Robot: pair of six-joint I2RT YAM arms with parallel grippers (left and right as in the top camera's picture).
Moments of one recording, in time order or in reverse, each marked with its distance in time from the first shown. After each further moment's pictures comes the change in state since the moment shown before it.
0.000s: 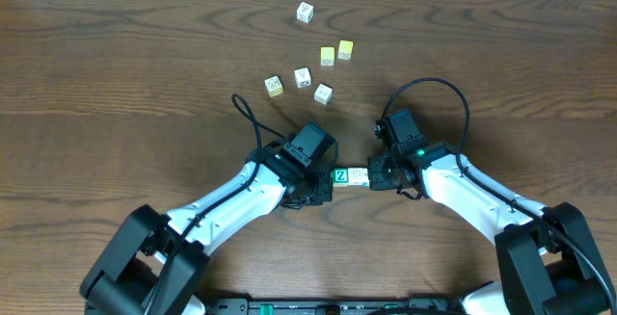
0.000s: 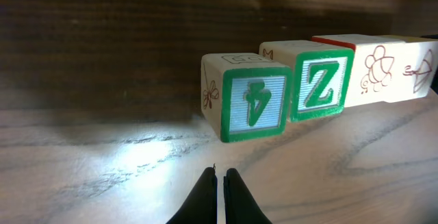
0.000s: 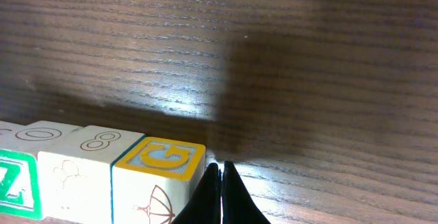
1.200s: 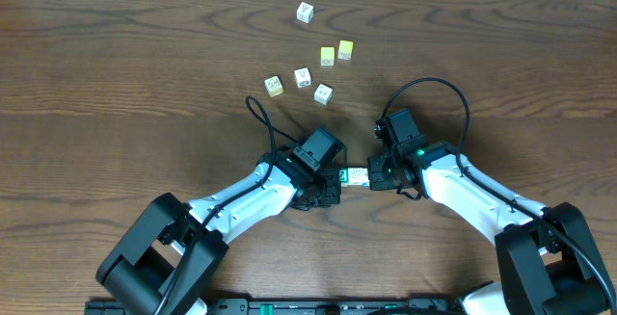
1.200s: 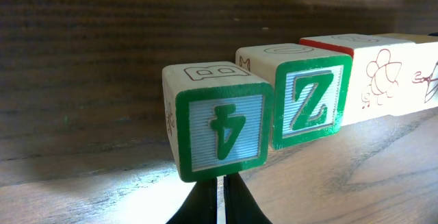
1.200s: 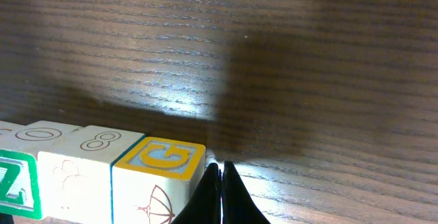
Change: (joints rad) left arm -0.038 0.066 -0.005 0.091 0.002 -0.014; right arm 0.000 0.000 0.000 0.000 0.000 0.000
